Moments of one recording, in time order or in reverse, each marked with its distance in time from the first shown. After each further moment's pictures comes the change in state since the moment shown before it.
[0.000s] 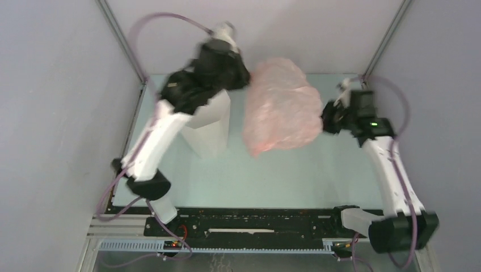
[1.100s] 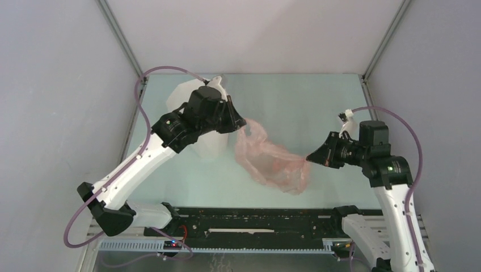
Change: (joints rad) left arm -0.011 -0.389 -0.932 0.255 0.216 -0.134; right arm 0.047 -0.286 -0.227 -0.272 -0.188 -0.040
